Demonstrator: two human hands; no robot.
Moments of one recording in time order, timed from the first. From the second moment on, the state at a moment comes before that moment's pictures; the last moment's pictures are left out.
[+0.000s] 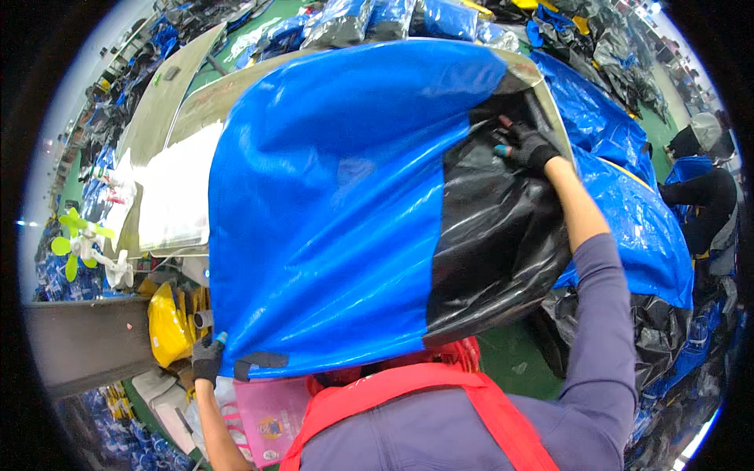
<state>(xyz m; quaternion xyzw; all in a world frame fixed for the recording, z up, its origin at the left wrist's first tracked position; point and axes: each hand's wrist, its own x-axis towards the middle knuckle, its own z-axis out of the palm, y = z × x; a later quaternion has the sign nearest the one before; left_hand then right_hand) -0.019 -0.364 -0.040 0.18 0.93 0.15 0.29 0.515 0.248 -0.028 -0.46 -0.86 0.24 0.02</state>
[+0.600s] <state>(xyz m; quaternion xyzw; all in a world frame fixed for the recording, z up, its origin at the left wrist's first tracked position) 0.373 -0.068 -0.113 0.92 0.12 0.24 0.29 0.389 0.289 -0.076 -0.55 -0.84 0.02 0.06</state>
